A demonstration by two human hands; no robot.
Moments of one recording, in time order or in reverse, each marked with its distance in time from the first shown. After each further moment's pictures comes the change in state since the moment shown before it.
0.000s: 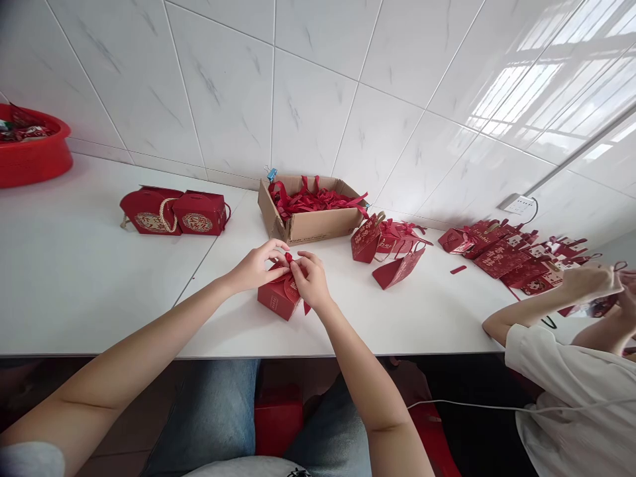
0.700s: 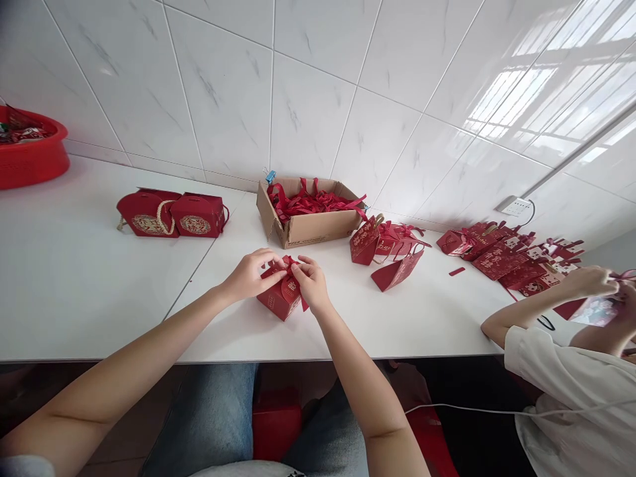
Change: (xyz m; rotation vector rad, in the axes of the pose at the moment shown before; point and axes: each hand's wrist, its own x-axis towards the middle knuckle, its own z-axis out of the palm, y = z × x) left_hand -0.005 -0.010 0.007 0.209 0.196 0.122; right_hand 0.001 -0.005 0.001 0.317 -0.010 0.284
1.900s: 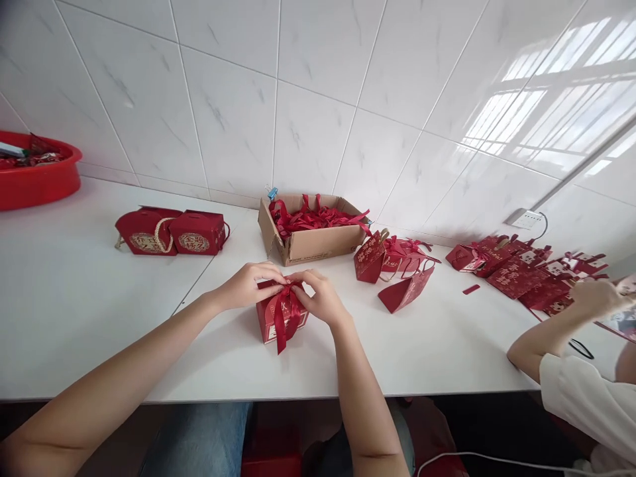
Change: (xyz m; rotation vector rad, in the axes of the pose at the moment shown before) left_hand 0.017 -0.018 -0.015 -0.043 -0.205 0.141; right_hand 0.023 0.003 -0.029 -0.425 -0.230 -0.668
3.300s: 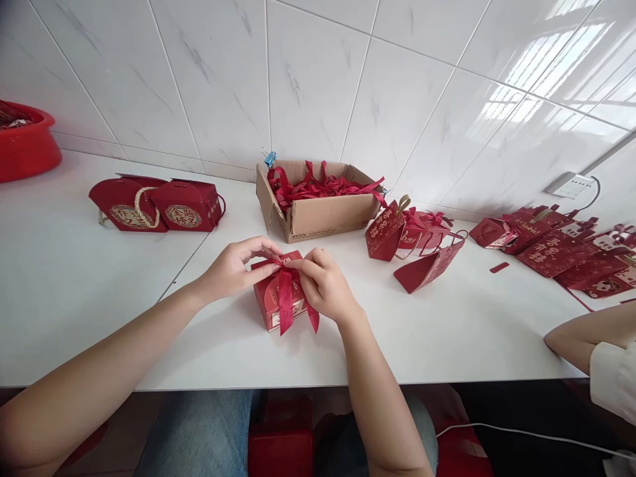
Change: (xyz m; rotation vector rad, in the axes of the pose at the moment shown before) left_hand -0.014 0.012 0.010 -0.185 0.109 -0.172; right_hand -0.021 -0.003 0.007 -0.101 0.051 -0.111
